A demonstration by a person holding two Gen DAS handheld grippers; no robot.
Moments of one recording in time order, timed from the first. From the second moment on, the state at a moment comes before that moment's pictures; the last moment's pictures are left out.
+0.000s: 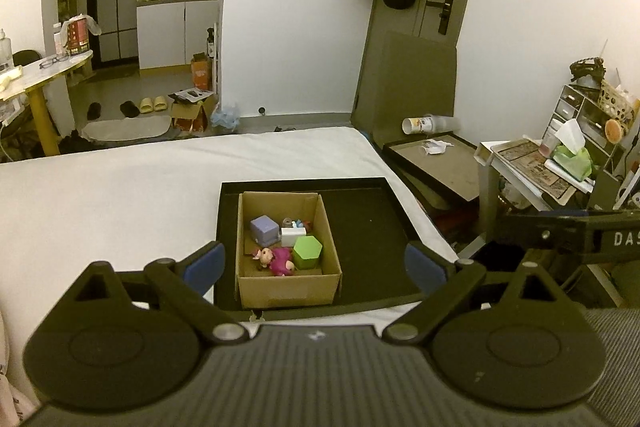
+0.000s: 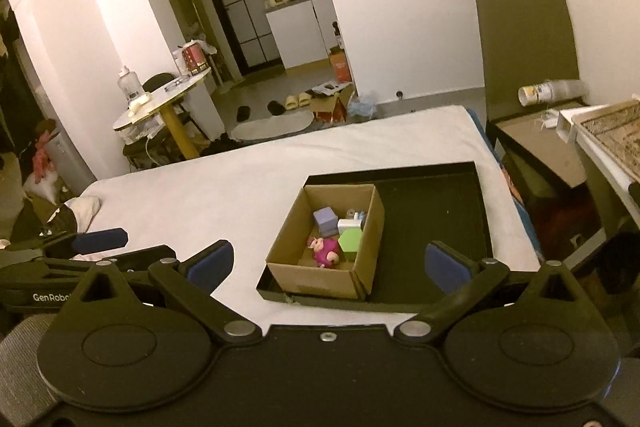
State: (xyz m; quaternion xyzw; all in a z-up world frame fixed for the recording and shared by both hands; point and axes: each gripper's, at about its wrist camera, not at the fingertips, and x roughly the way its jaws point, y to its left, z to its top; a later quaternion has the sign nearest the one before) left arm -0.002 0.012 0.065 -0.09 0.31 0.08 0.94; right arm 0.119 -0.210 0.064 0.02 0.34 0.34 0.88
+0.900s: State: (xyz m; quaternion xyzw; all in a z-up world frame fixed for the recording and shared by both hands) left arm 0.006 0.008 0.063 -0.08 0.32 0.08 0.94; right arm 0.113 -0.207 0.059 0.03 0.36 0.32 0.88
